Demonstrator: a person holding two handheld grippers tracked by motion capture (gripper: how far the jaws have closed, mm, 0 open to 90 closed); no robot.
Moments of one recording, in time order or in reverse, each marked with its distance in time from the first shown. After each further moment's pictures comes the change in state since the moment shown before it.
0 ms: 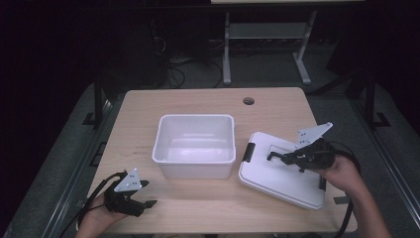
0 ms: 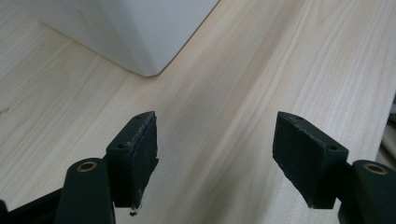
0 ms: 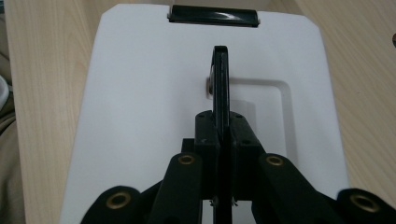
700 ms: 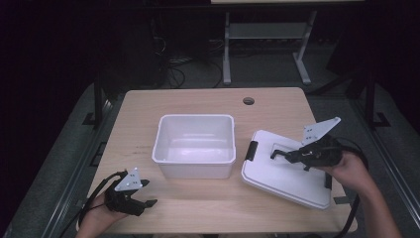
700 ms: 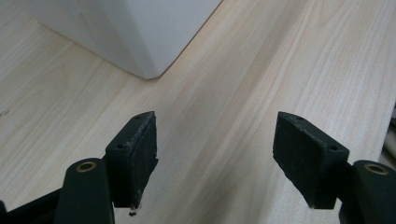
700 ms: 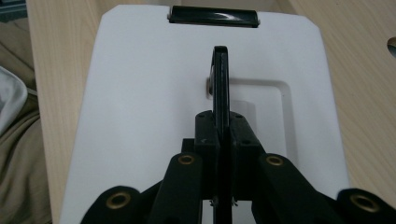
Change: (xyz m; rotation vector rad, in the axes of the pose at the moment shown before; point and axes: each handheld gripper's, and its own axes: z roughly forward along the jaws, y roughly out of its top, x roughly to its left) left arm 0.001 0.000 0.001 -0.003 -0.004 0.002; right arm -0.002 0.006 -0.021 -0.005 0.023 0.005
